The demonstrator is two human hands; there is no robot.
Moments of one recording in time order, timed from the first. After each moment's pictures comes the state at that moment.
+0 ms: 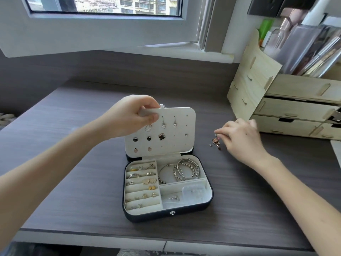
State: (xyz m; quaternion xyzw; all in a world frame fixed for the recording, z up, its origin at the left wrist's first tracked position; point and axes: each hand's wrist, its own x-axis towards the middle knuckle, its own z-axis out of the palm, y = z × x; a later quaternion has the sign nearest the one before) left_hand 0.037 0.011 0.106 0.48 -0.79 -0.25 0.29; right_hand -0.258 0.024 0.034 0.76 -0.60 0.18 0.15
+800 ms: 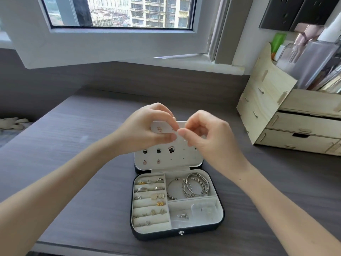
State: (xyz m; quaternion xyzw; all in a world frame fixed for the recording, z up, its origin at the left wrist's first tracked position) left_hand 0.036 0.012 0.104 0.39 -0.83 -0.24 0.32; right_hand -0.148 0.047 0.097 0.74 -0.46 0.45 -0.19
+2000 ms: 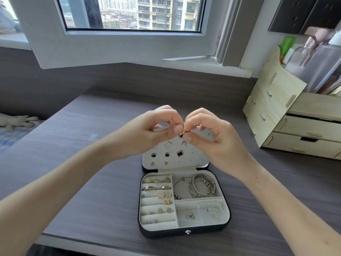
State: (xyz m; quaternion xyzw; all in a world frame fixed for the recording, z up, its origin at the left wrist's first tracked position) left_hand 0.047 0.029 0.112 0.32 -0.80 -0.39 0.34; right_hand -0.146 0.045 0.100 0.80 -0.32 0.44 -0.25
